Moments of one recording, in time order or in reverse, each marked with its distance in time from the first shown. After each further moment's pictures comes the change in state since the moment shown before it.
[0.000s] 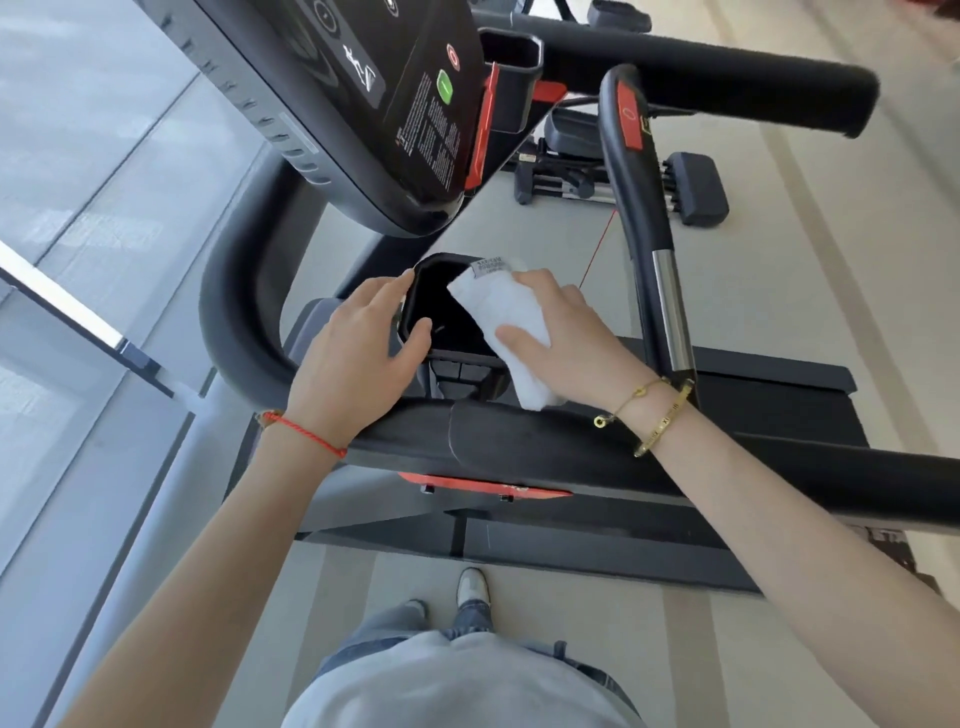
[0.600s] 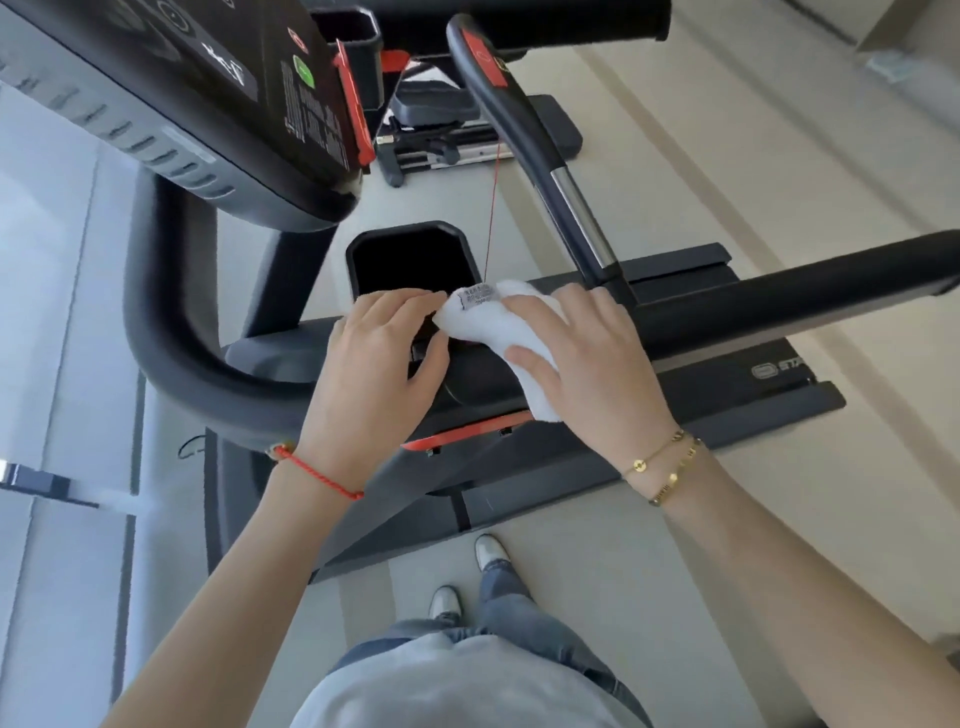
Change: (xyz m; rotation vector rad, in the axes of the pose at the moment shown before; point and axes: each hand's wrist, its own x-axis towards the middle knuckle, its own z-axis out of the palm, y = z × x) left_hand -0.034 0.026 -0.022 -0.130 -0.195 0.371; right_hand -0.118 -0.025 0.043 -0.621 0.469 0.111
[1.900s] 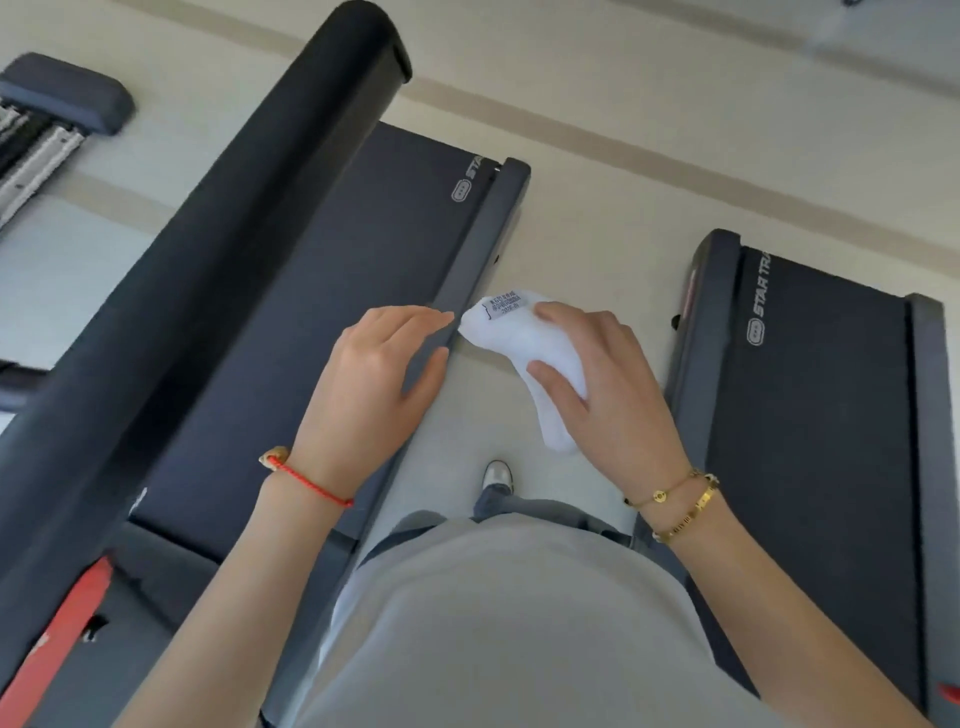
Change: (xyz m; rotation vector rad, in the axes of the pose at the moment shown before) left_hand 0.008 0.248 0.242 -0.165 -0.640 0.752; right_hand -0.300 0.179 -0.023 0.332 0.167 1.125
